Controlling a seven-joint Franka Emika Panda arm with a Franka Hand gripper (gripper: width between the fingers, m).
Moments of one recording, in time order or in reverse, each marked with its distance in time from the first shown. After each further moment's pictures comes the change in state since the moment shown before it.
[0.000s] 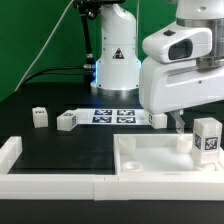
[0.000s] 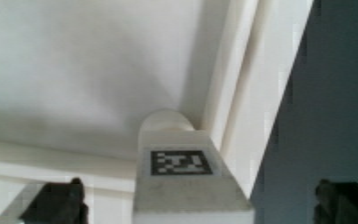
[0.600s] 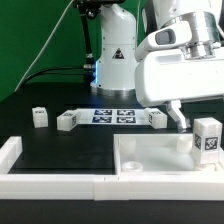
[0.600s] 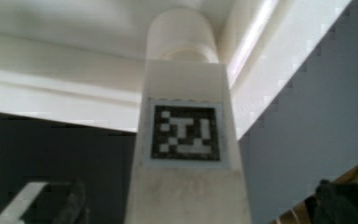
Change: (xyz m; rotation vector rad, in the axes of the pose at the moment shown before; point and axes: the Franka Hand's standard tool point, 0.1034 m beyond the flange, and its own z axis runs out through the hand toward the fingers) arm -0.006 -0.009 0.008 -0.069 0.471 -0.044
